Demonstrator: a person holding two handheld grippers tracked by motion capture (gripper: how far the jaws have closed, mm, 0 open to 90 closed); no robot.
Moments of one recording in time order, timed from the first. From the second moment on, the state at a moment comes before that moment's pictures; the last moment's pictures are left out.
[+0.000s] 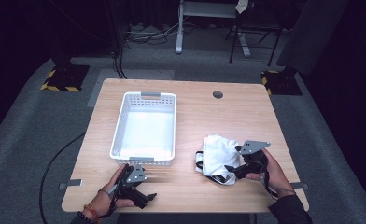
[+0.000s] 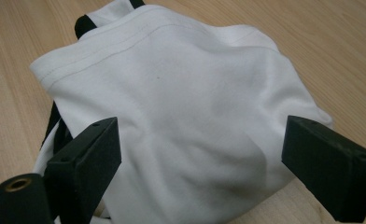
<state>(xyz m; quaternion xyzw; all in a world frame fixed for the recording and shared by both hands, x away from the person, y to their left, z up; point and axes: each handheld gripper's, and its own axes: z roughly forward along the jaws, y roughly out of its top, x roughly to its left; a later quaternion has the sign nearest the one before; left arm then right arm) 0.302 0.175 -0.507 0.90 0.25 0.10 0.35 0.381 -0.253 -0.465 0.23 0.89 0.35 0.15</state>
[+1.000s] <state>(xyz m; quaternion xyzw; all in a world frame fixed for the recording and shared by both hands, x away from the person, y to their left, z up) 0.302 0.174 -0.507 0.90 0.25 0.10 0.35 0.397 -0.245 -0.491 0.25 0.89 0.38 0.10</state>
